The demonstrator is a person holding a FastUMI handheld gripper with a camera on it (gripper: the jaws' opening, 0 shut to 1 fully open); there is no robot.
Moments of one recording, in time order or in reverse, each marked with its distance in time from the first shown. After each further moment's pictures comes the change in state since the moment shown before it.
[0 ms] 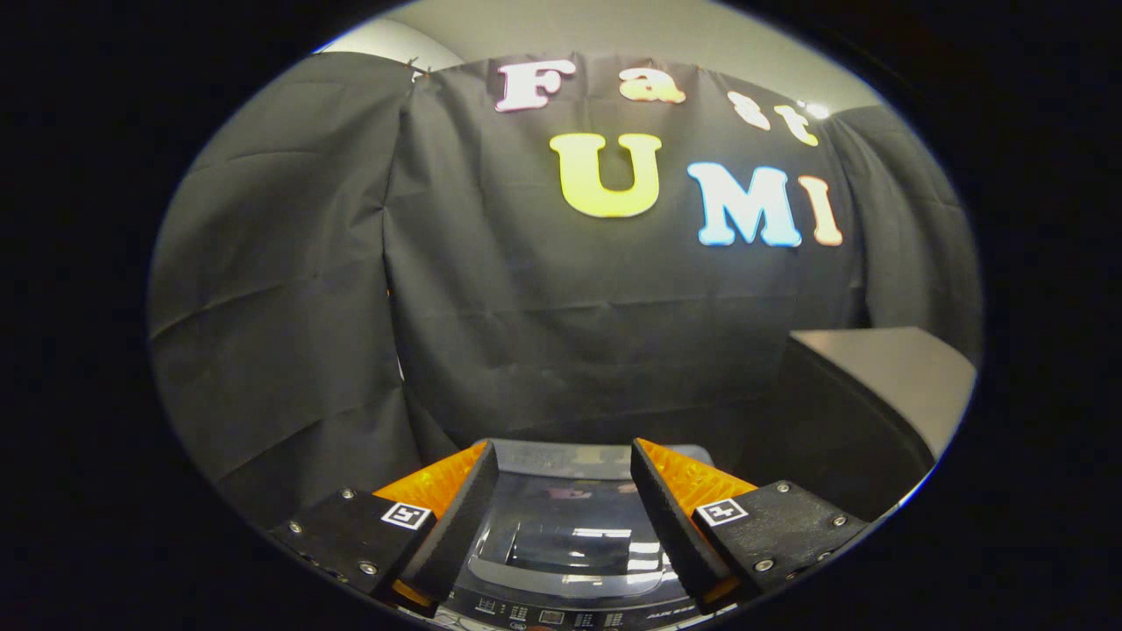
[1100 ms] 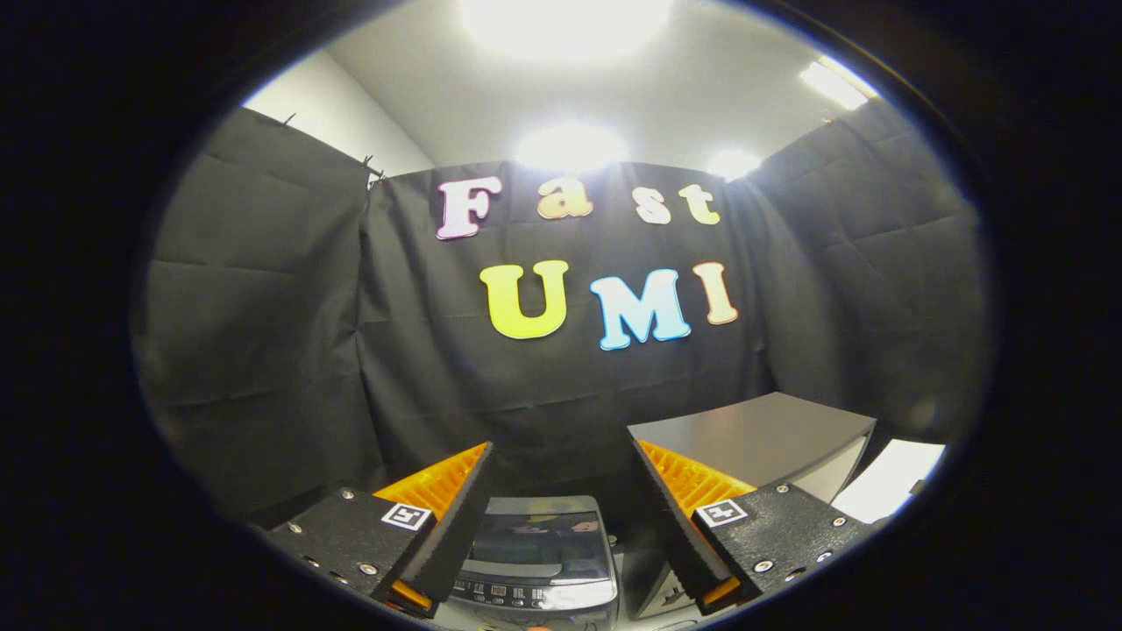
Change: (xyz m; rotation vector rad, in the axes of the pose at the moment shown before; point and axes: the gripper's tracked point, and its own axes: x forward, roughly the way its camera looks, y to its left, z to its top) arm -0.245 -0.116 0.078 0.119 -0.274 -0.174
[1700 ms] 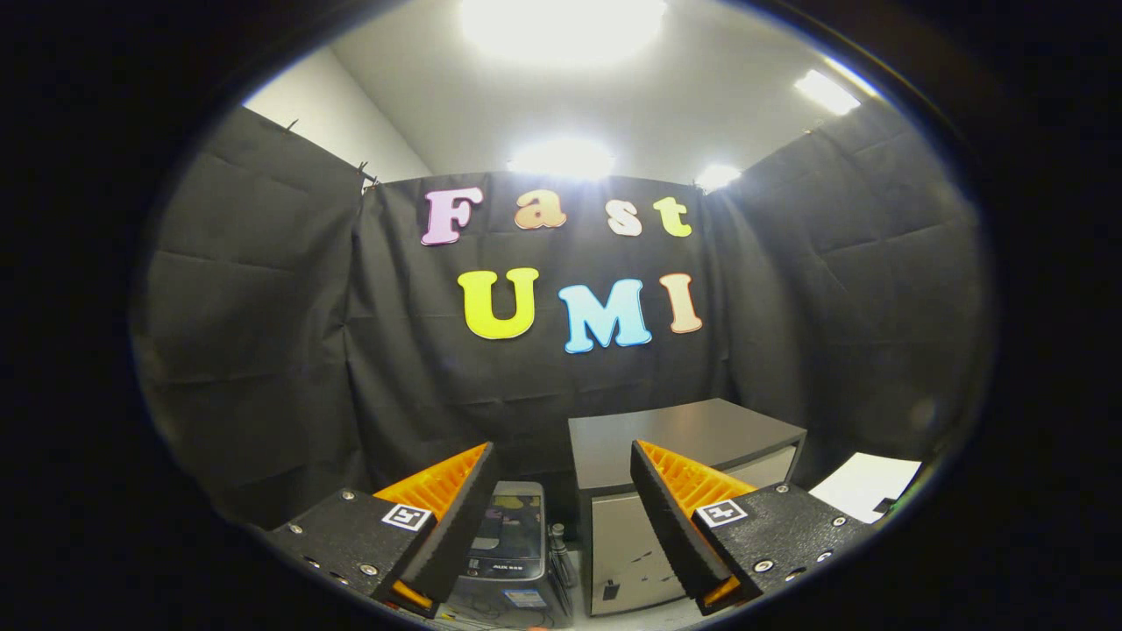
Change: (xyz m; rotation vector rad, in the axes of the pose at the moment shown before) arm -0.079 -0.092 -0.006 -0.075 -0.009 -0.015
